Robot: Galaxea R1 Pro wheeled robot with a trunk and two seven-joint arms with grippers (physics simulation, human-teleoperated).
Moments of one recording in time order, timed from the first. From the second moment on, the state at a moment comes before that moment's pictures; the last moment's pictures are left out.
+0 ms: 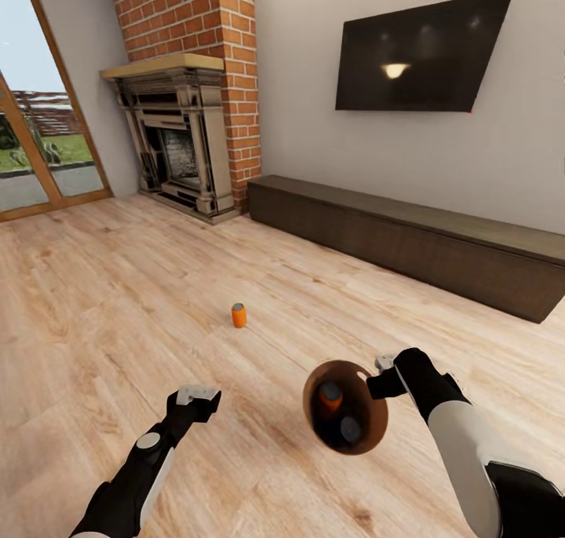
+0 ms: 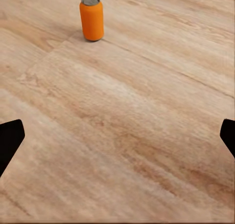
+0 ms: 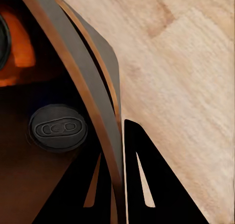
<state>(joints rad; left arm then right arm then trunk) -0.42 -0.01 0.05 -0.87 -0.08 0.04 -0.15 -0.88 -0.04 -0.19 -0.50 0.55 0.78 0.48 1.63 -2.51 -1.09</state>
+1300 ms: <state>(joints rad) -0.40 0.01 0.06 -1.03 -0.05 0.39 -0.16 -0.87 0.01 -0.21 -0.54 0.56 0.67 0.48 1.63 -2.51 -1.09</state>
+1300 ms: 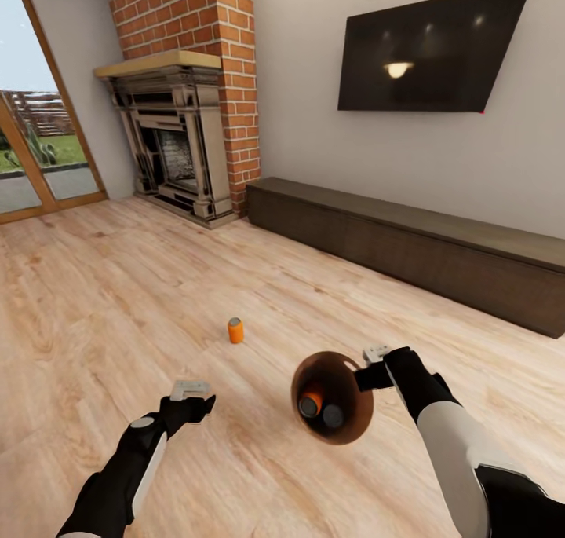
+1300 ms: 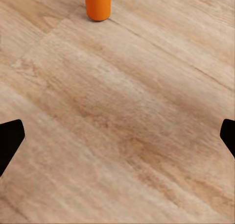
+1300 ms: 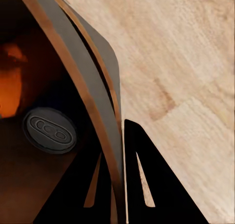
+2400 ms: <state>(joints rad) -0.40 0.01 0.06 -1.04 -0.05 0.35 -0.17 -0.86 0.01 -0.21 -0.54 0.55 0.69 0.57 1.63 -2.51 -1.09</state>
